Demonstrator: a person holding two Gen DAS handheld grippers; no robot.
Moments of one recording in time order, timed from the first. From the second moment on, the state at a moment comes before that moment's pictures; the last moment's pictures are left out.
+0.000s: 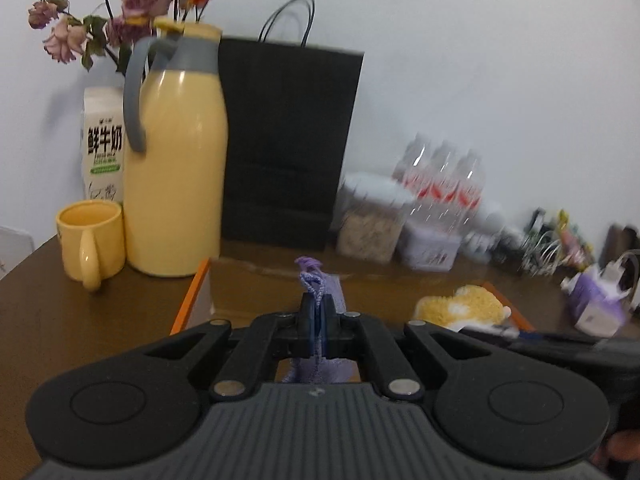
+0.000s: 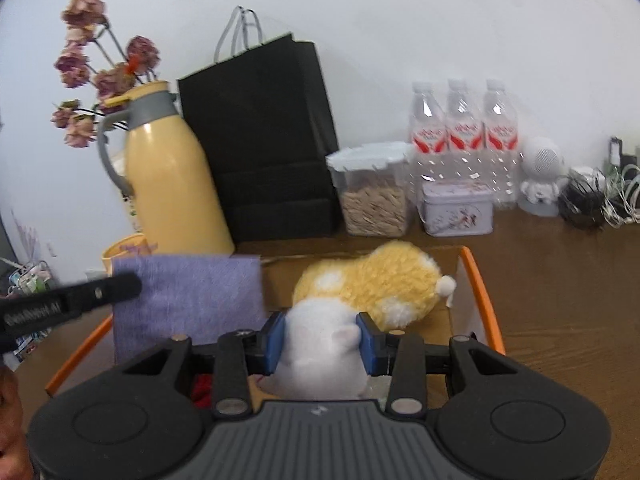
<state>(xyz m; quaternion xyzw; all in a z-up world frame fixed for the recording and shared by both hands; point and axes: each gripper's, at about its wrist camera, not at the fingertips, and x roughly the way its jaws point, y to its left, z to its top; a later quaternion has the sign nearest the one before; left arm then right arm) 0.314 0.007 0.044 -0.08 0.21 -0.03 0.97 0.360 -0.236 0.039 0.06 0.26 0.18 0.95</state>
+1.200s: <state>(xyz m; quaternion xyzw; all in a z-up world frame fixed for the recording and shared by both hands) 0.254 -0.005 0.077 -0.02 0.14 0.02 0.99 0.299 -0.243 0.071 0.03 0.21 0.20 0.96</state>
